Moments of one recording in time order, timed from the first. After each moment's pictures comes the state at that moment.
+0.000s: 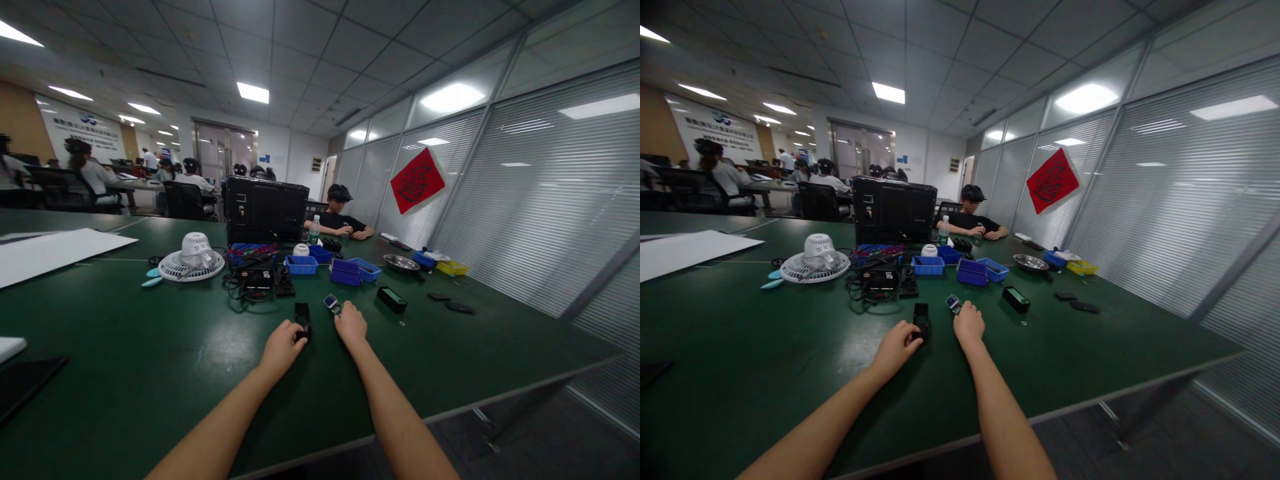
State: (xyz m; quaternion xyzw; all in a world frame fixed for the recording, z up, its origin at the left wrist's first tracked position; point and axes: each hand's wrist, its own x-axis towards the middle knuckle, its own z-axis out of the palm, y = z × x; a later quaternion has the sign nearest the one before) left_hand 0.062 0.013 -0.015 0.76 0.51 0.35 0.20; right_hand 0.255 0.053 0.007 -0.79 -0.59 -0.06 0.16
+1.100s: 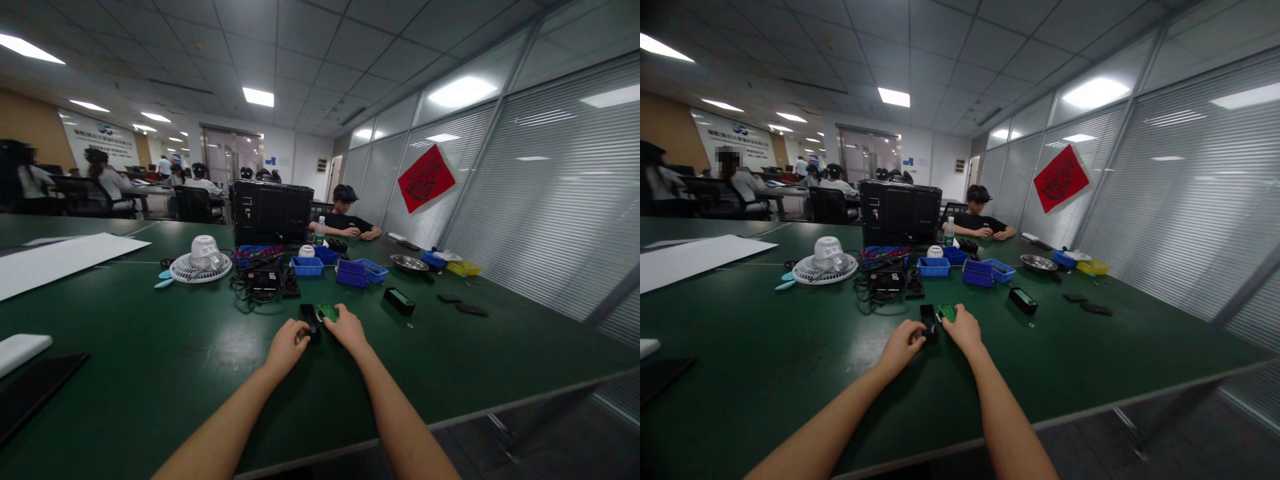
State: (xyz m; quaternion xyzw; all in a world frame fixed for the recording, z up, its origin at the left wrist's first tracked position) left_hand 0.060 0.016 -0.015 0.75 0.48 0.39 0.23; right_hand 0.239 0.044 0.014 -0.73 -0.65 0.05 0.22
